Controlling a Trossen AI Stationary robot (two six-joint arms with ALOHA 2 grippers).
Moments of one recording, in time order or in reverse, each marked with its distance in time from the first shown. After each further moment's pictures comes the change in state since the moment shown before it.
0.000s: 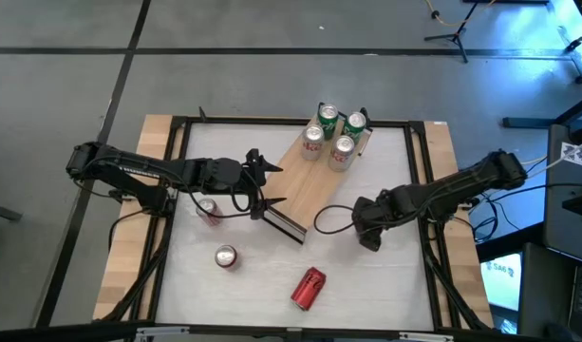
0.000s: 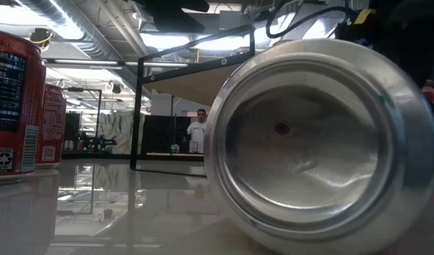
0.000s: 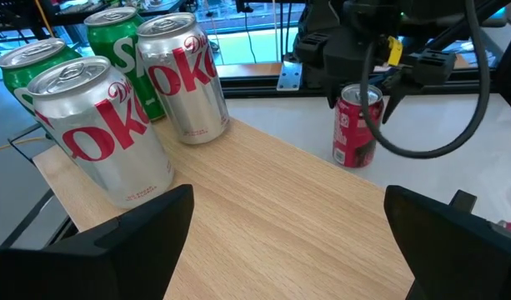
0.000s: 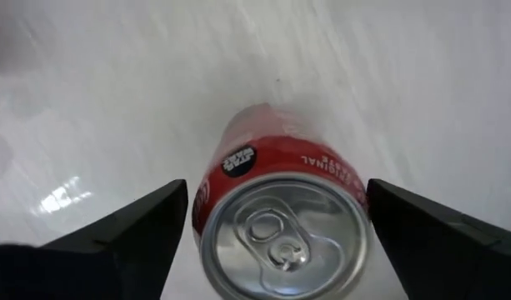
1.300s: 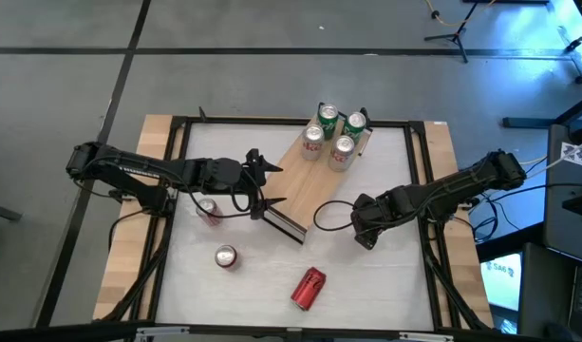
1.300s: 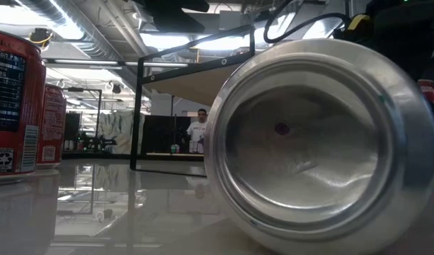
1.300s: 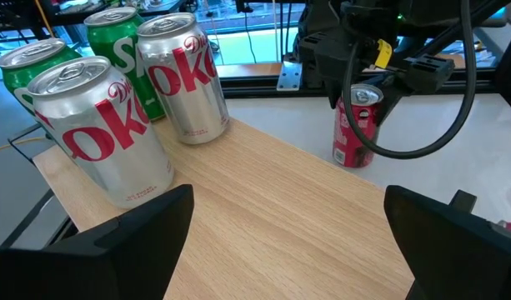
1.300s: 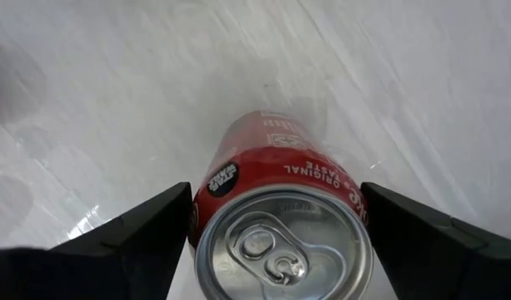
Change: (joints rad) left arm 0.000 0.000 0.000 0.000 0.000 0.000; right arm 0.000 0.011 -0.001 0.004 0.010 0.154
